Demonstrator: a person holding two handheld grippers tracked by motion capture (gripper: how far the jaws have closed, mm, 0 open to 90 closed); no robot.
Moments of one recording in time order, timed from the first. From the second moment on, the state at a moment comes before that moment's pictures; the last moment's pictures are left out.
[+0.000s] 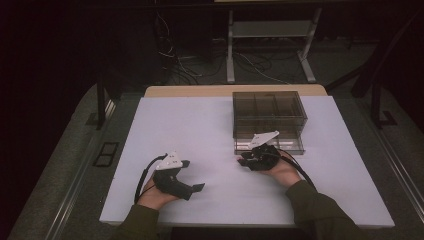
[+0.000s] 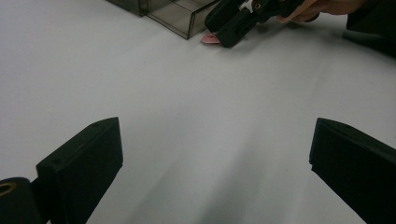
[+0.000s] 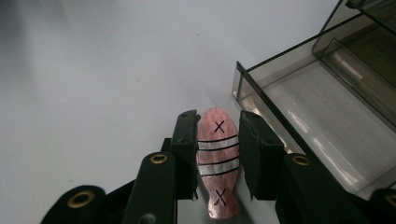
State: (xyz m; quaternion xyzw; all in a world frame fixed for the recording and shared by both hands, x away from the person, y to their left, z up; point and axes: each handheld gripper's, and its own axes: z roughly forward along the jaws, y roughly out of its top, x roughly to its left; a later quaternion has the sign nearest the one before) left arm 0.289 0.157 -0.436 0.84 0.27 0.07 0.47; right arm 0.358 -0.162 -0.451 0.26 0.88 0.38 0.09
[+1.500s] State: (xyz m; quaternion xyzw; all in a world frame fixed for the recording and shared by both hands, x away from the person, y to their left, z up) left arm 0.291 0.158 -0.436 0.83 0.27 0.06 0.48; right arm 0.351 -0.174 -0.425 0.25 0.87 0.42 0.06
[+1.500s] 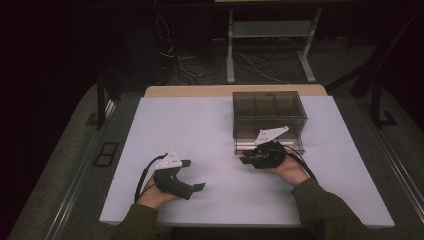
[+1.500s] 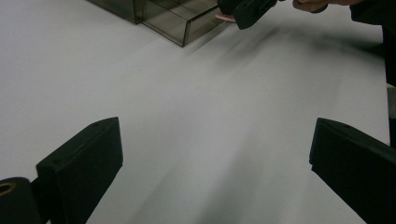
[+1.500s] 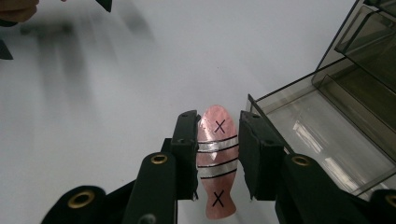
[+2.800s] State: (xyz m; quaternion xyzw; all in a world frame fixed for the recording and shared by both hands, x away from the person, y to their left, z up) left arm 0.291 0.159 -0.438 0.83 0.27 0.07 0.48; right arm 0.352 -0.201 -0.403 0.26 0.85 0.46 0.06
